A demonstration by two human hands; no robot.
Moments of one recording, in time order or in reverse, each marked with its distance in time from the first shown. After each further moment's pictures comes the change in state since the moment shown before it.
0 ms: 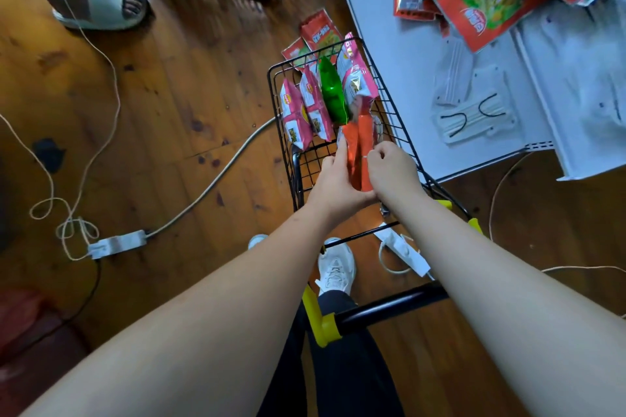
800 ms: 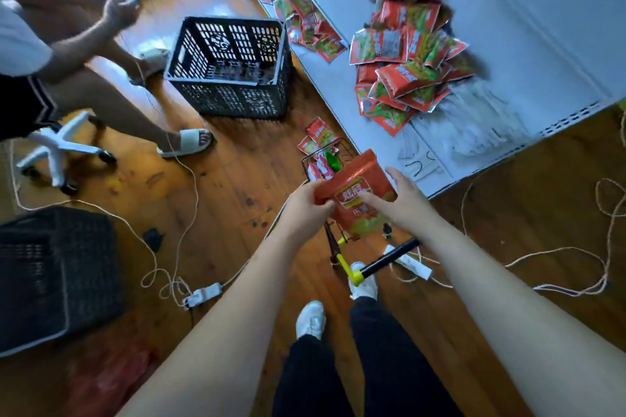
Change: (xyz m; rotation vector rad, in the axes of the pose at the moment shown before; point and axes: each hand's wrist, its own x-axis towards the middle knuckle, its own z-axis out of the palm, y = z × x) left_hand -0.282 0.173 -0.153 0.091 0.120 0.149; right_hand -0.281 -0.110 -0.160 0.056 -0.025 -0.125
